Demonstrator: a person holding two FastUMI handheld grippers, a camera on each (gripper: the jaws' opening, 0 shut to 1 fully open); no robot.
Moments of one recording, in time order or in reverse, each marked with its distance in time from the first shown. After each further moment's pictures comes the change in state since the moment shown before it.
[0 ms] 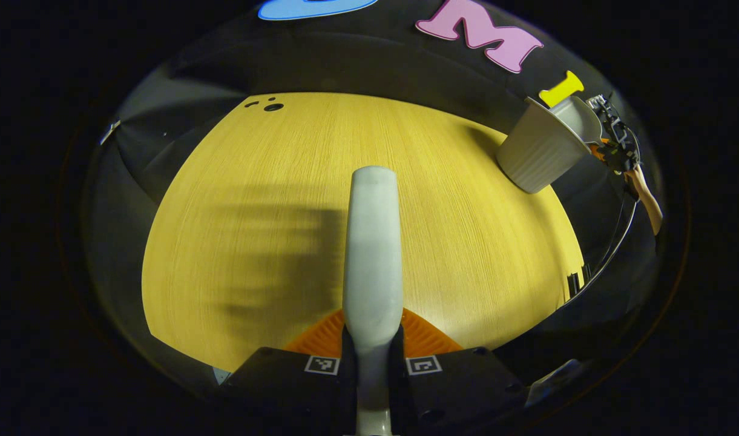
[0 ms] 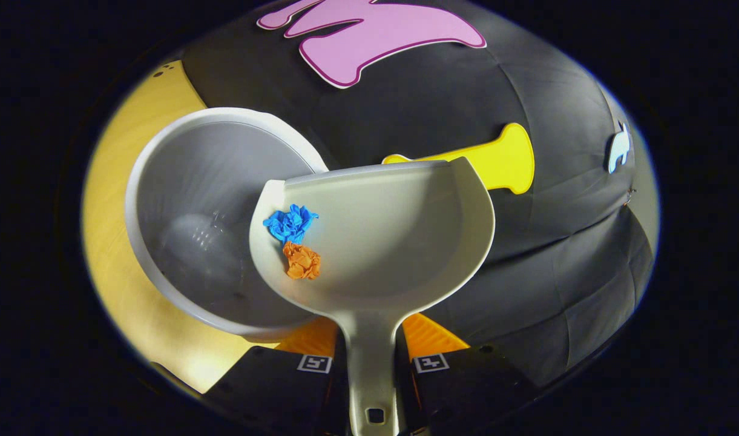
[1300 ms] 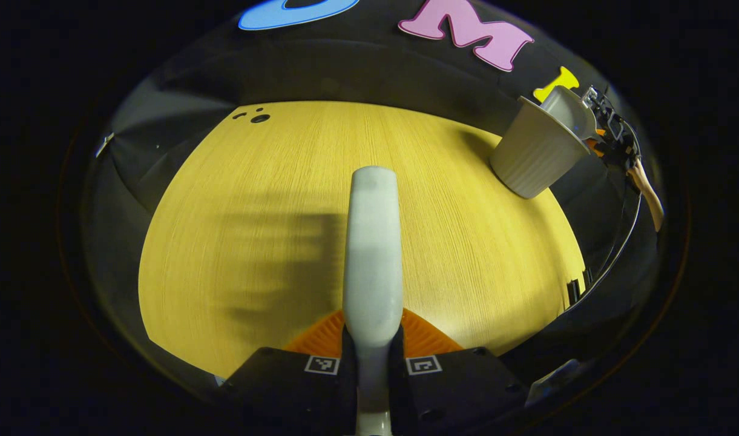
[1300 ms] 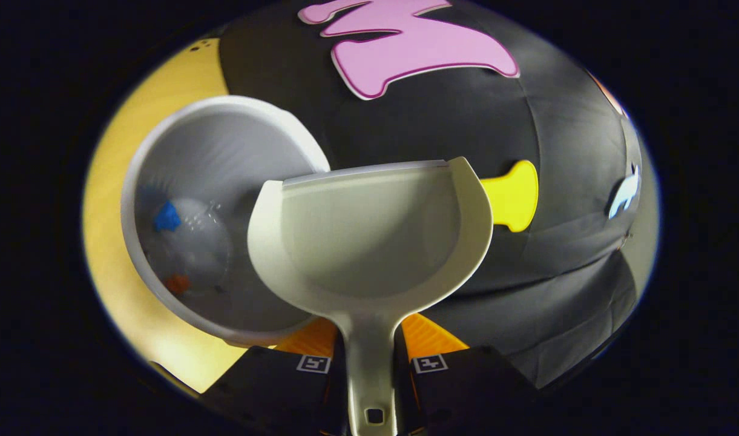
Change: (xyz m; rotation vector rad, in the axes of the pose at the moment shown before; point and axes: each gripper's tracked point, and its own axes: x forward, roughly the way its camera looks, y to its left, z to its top) left arm 0.007 -0.029 0.021 0.033 -0.038 0.016; right arm 0.000 -0.041 0.000 -0.025 -0.064 0.031
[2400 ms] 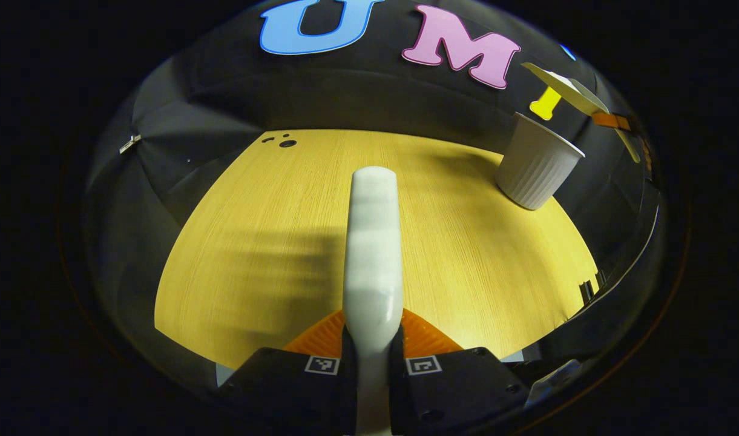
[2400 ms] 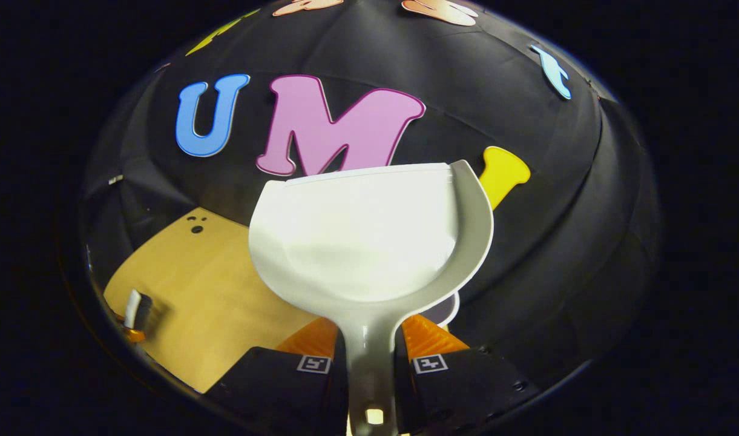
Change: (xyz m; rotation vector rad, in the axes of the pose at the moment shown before) left arm -0.036 0.010 -0.028 0.014 -0.175 0.083; right arm -0.071 -0.019 0.076 0.718 -0.170 0.400
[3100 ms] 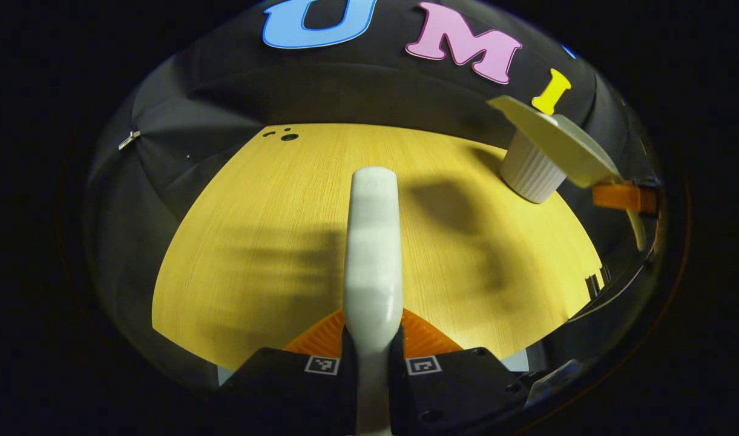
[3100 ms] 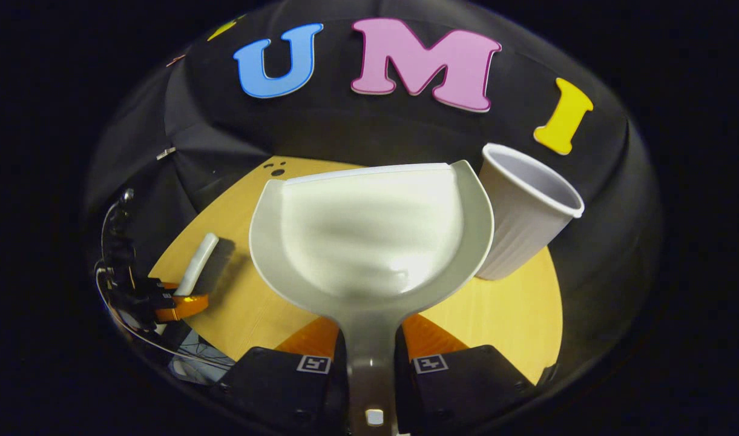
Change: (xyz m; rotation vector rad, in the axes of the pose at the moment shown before) left arm 0.025 0.013 -0.006 -0.001 0.023 0.012; right arm -0.017 0.046 -0.112 0.077 0.307 0.282
